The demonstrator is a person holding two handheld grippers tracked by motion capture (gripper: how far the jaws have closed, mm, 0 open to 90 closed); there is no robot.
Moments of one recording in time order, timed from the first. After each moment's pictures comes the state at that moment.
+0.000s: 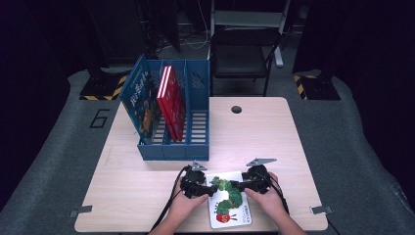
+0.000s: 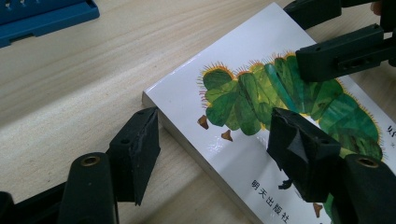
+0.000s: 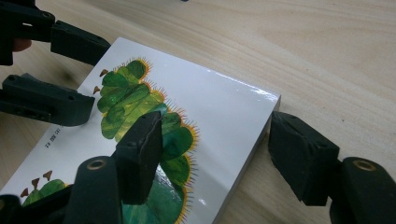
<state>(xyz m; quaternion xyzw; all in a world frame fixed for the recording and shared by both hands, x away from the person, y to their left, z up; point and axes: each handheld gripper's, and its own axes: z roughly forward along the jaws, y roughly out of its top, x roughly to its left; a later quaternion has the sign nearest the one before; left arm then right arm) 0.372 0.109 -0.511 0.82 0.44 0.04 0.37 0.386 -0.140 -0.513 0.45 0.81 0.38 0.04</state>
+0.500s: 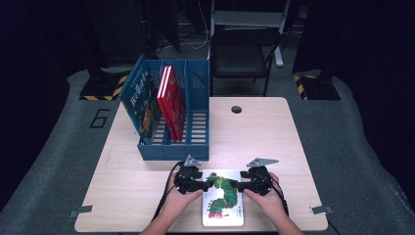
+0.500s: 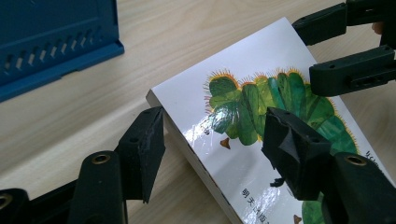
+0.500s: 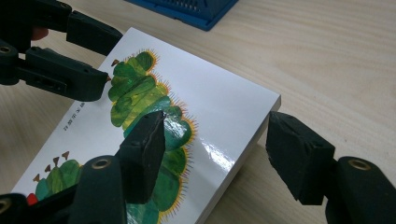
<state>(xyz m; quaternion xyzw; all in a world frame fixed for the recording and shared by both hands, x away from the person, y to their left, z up) 0.372 0.128 -0.485 0.81 0.42 0.05 0.40 0.373 -0.134 -0.492 0.43 0.80 0.41 0.06</state>
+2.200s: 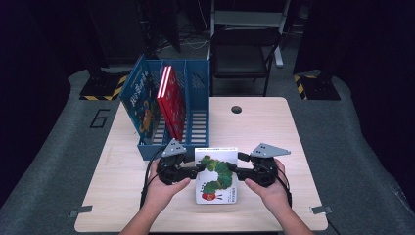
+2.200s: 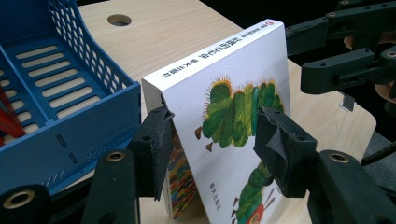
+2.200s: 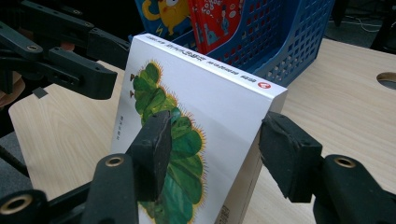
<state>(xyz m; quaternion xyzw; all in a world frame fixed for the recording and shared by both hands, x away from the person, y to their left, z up) 0.352 0.157 -0.389 0.79 0.38 0.10 0.48 0.356 -0.123 -0.397 0.35 0.78 0.50 0.14</state>
